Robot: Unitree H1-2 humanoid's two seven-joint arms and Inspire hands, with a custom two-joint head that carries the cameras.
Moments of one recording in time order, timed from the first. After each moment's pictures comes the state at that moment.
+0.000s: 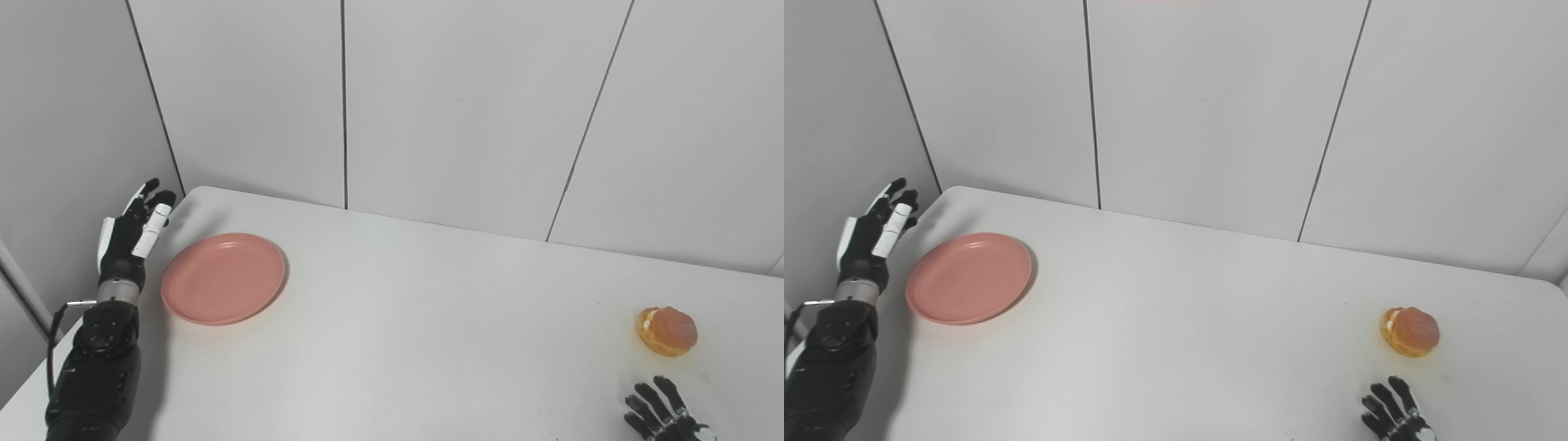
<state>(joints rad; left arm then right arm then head) -0.48 0.52 0.34 0.66 -0.09 -0.21 0.04 0.11 -0.11 -0.05 -0.10 0.27 -0.08 0.16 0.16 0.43</state>
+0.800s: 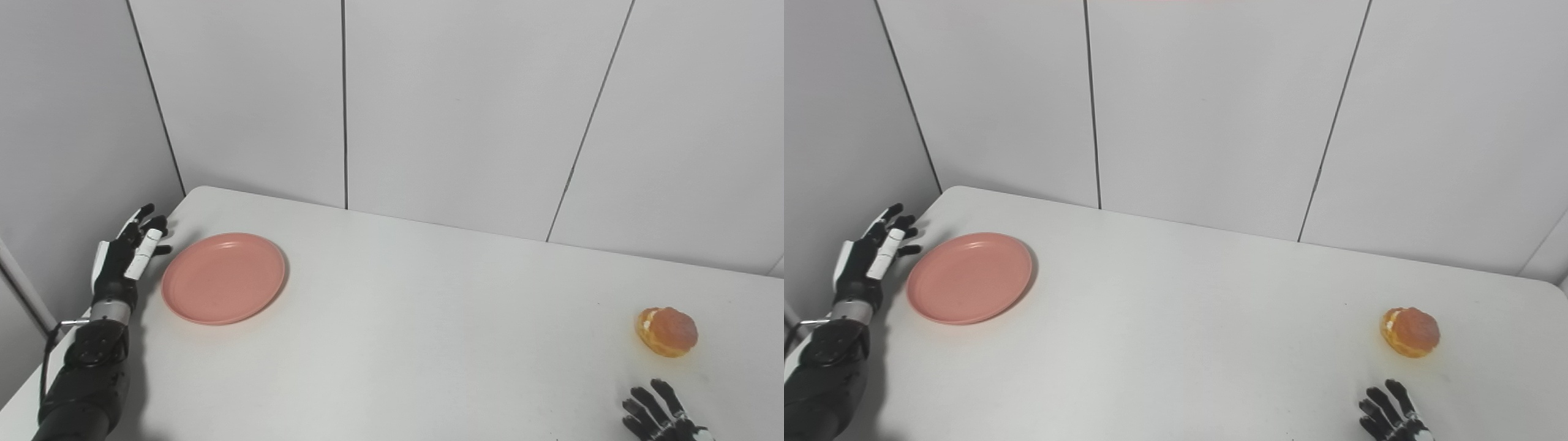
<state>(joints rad) -0.58 0.58 0.30 1.08 -0.14 -0.47 -0.07 0.13 -0.11 -0.05 -0.12 0.26 -0.05 0.15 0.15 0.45</state>
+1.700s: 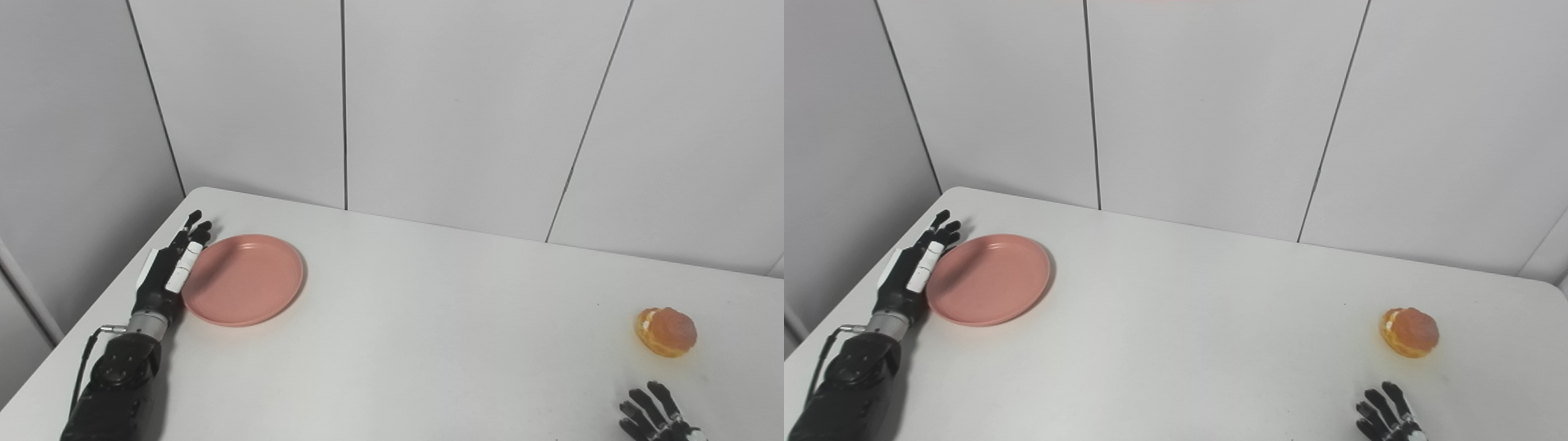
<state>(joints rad) -0.43 0.48 0.23 0.70 -0.17 -0.33 -0.13 0.13 -0.11 -0.03 -0.14 0.25 -0.04 0.14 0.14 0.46</state>
